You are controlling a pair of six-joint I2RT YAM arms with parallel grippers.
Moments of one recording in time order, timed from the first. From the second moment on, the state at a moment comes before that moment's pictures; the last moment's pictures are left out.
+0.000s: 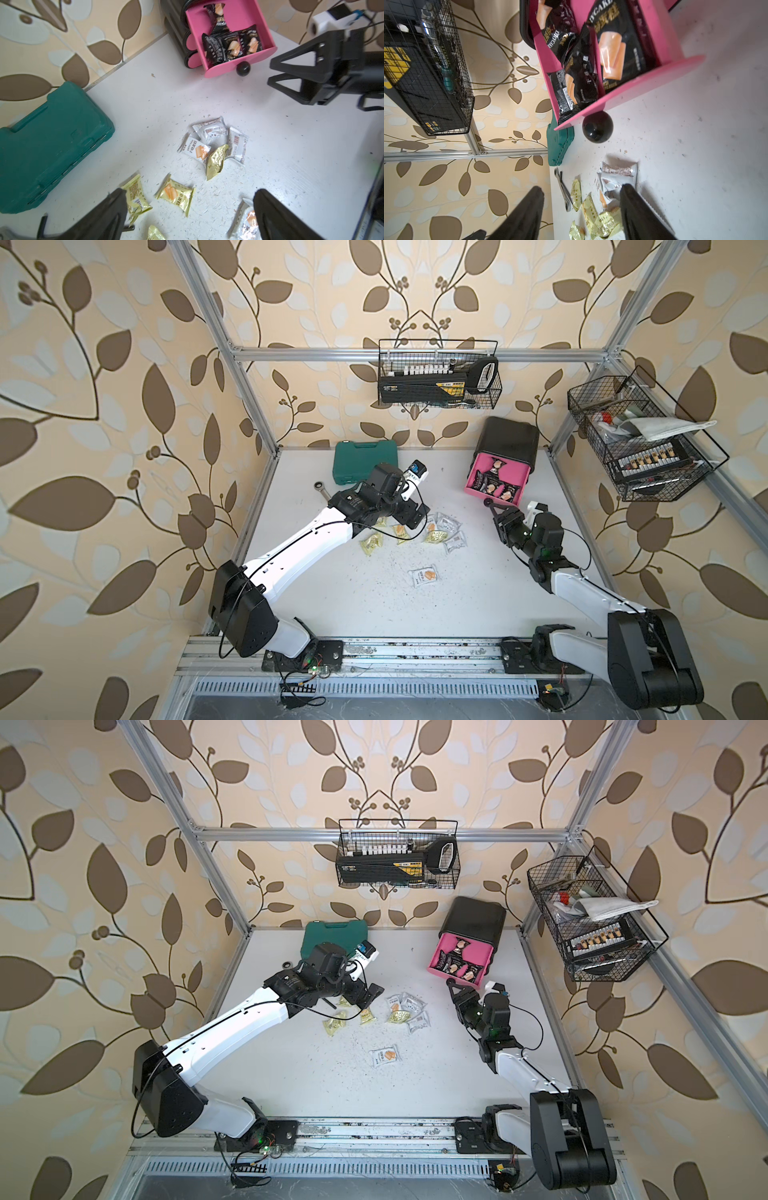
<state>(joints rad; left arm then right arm) -0.73 1.43 1.29 -0.49 0.11 0.08 0.04 1.22 0.38 0.53 -0.27 1.23</state>
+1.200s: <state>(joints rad) -0.73 1.36 1.24 -0.40 0.14 0.02 0.06 1.78 0.37 1.33 -0.21 1.33</state>
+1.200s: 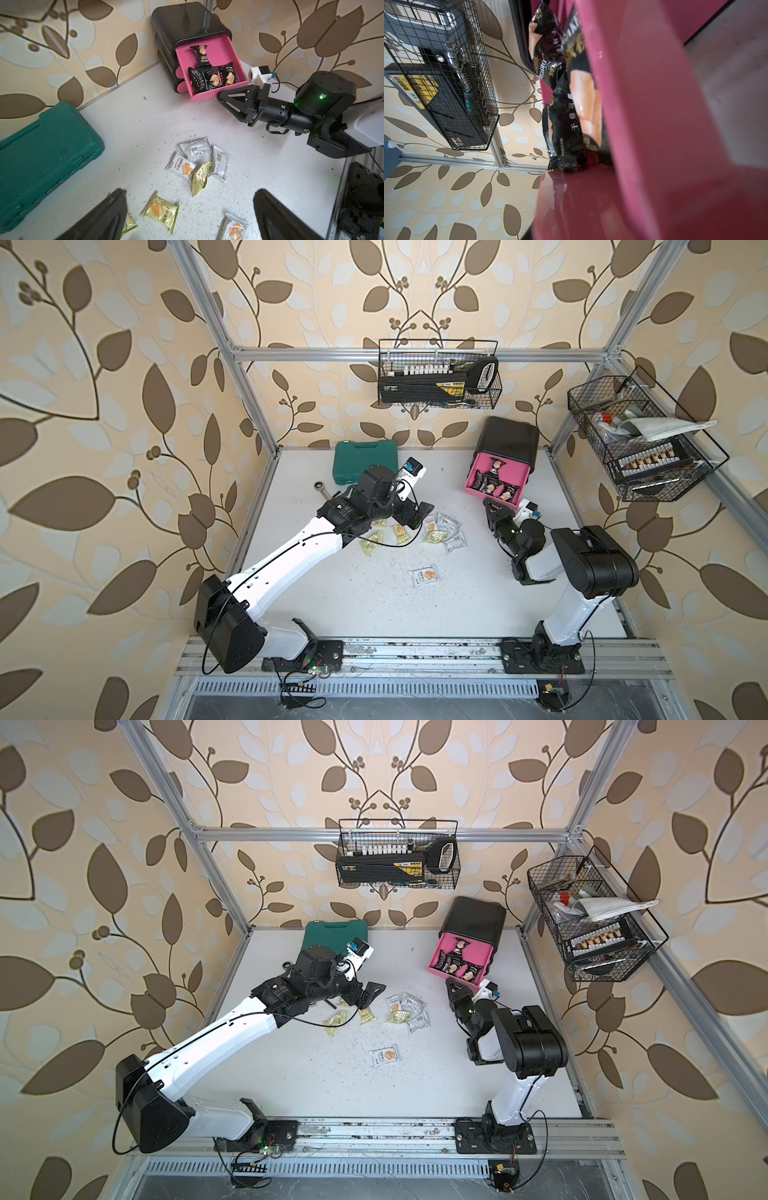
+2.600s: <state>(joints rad) -0.73 1.36 1.24 -0.40 0.13 0.02 0.03 1.77 0.92 0.60 -0.06 1.27</state>
